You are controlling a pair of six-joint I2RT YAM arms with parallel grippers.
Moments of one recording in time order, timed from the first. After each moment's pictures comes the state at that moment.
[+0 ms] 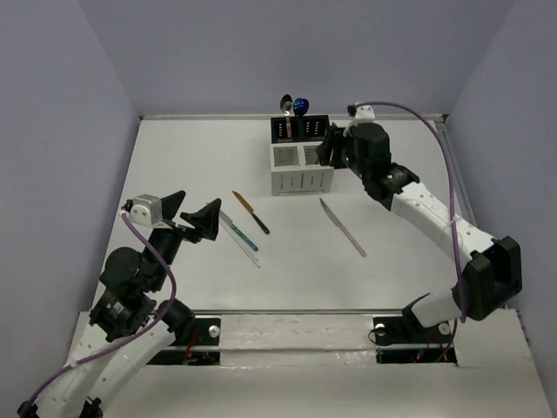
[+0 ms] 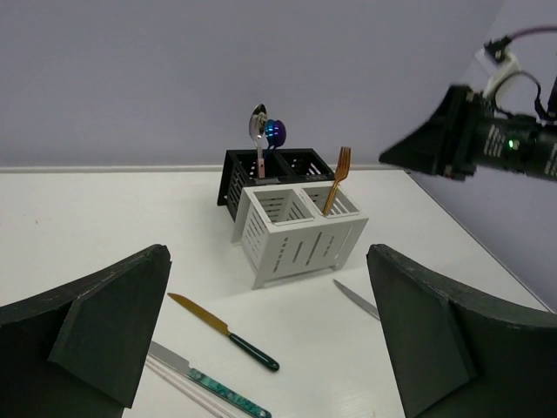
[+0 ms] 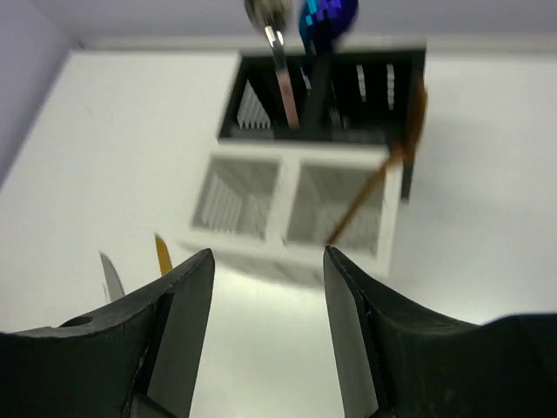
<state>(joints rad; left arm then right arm) -0.65 0.32 0.68 -0.15 -0.28 -0.20 0.52 1.51 1.34 -0.06 0.14 0.31</state>
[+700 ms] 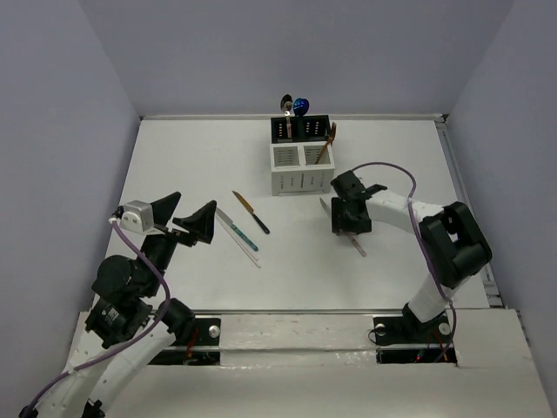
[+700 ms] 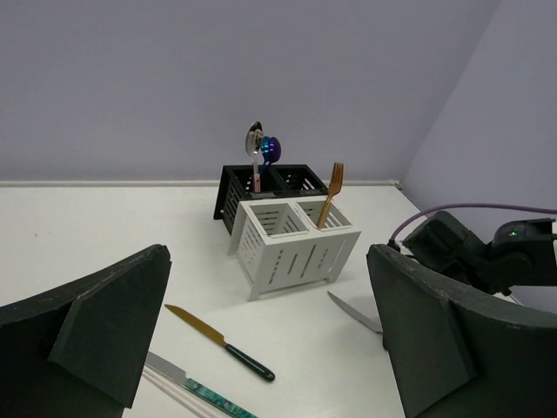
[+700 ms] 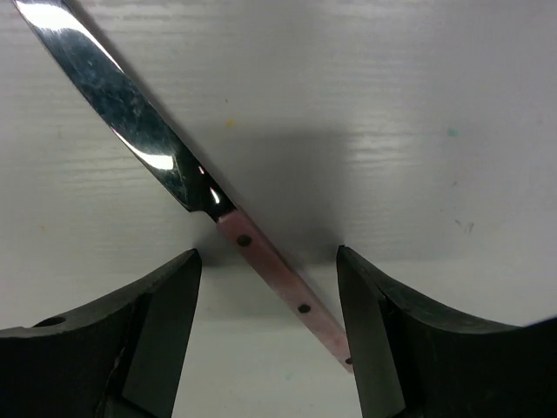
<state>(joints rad) -0.65 0.27 0.68 -0.15 -0.28 -0.21 0.51 1.68 1.00 -0.58 0.23 0.51</state>
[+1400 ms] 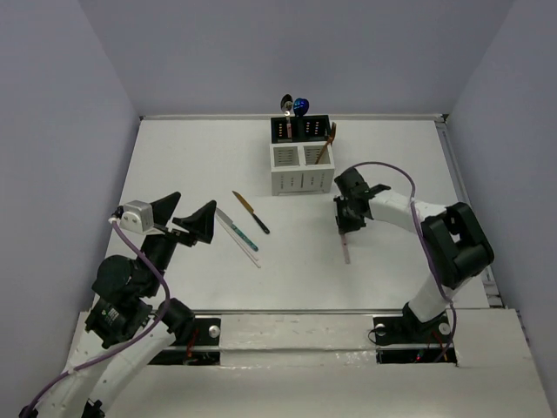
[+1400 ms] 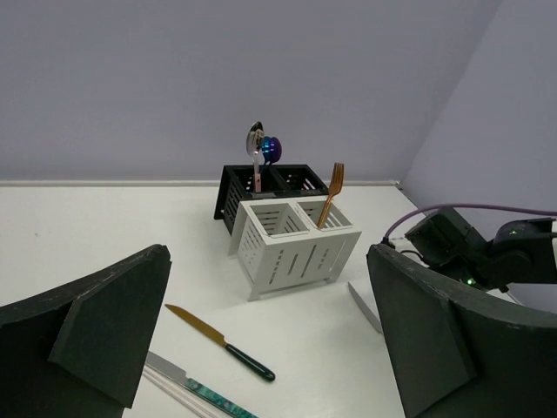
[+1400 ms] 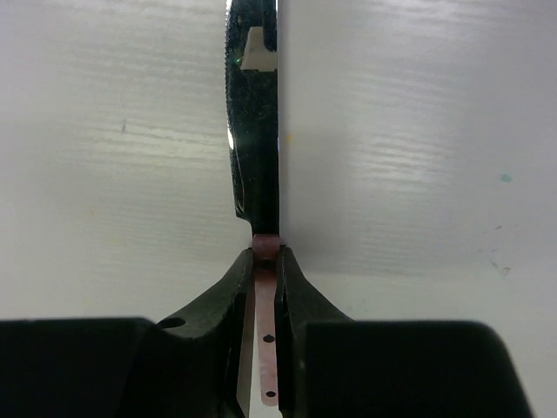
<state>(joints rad) -0.65 0.26 0.68 -0.15 -0.28 -0.21 0.48 1.70 1.02 -0.50 0.08 0.40</state>
